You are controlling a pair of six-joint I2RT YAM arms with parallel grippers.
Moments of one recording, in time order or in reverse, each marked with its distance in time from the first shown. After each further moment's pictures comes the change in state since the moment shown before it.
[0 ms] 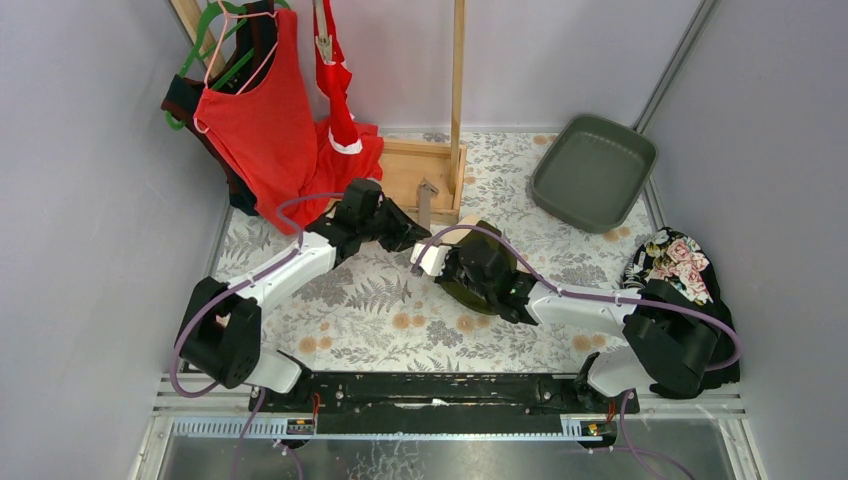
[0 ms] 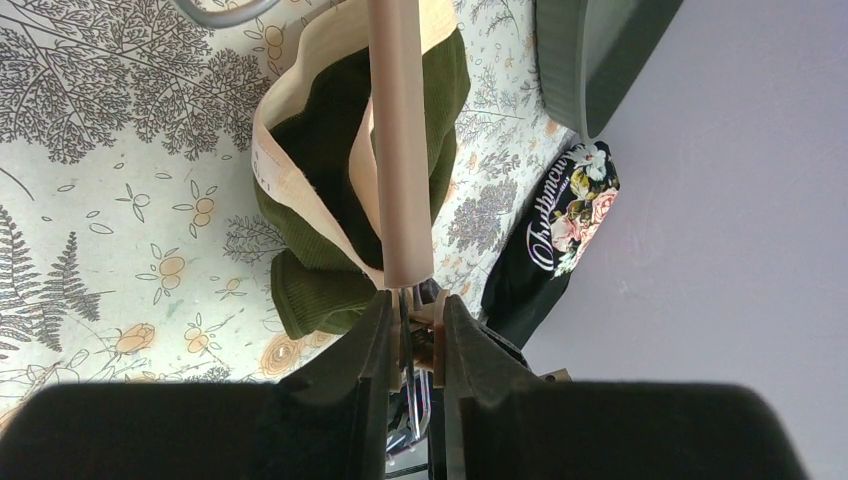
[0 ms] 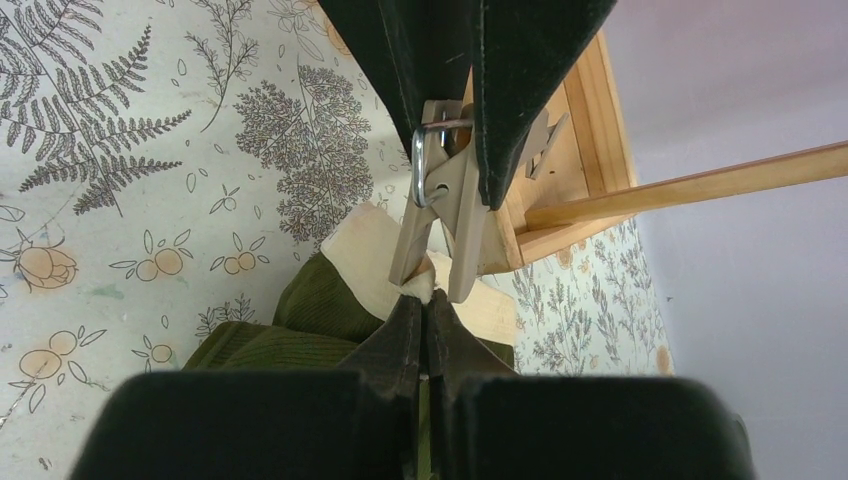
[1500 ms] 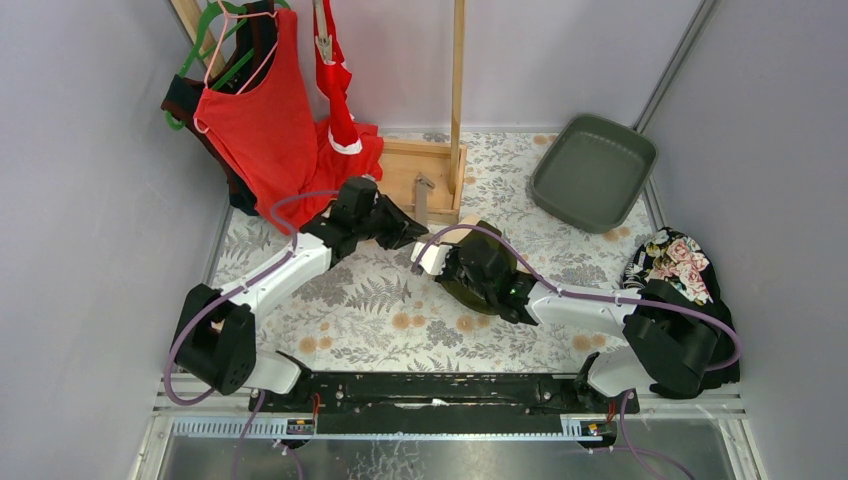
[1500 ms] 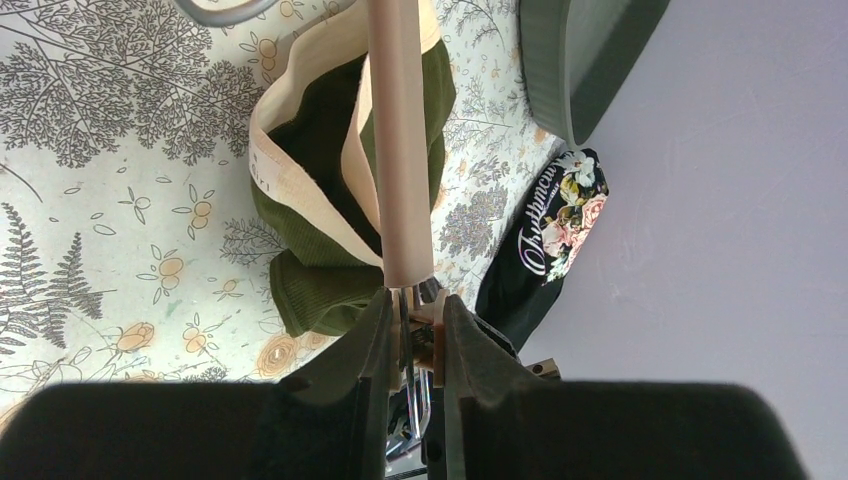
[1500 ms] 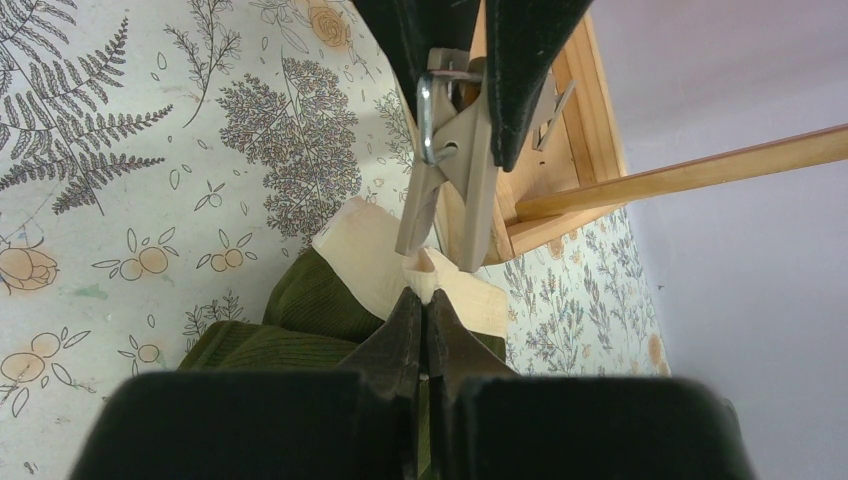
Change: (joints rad) left arm 0.011 -0.035 0.008 -0.021 -0.018 0.006; right arm 0.003 0.000 0.000 0.002 0.033 0.000
